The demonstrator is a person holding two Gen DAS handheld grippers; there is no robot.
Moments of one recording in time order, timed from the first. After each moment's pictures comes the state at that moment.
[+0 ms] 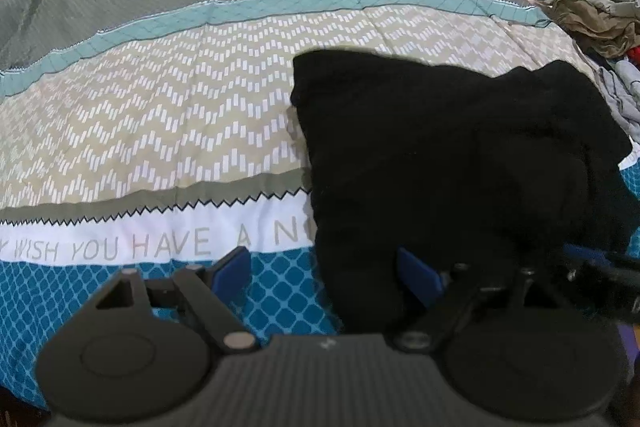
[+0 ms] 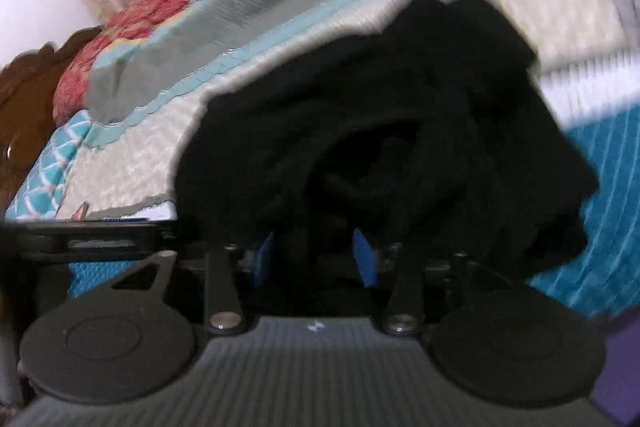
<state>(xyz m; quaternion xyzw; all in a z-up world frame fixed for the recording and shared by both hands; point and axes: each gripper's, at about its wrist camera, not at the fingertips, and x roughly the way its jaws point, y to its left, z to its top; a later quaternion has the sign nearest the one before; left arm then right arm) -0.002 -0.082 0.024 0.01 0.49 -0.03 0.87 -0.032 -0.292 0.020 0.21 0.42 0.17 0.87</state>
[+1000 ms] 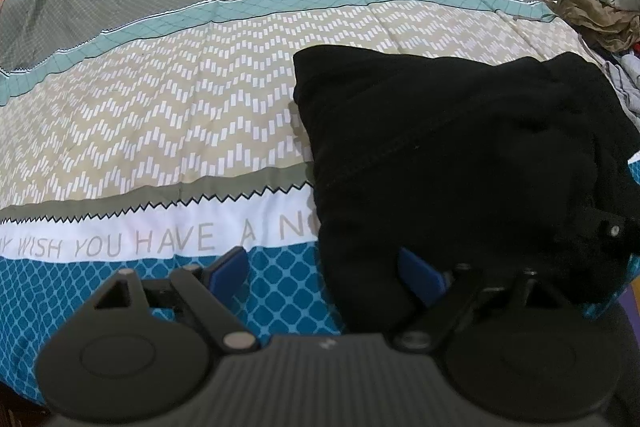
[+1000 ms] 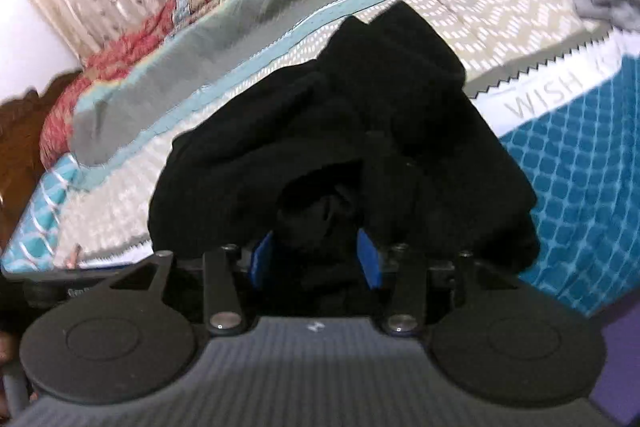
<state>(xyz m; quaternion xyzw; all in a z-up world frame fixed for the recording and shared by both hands) -0.004 -0.079 0.021 0.02 0.49 -0.03 0.87 -0.031 -0.317 0.025 0.24 0.40 0.14 0.88</state>
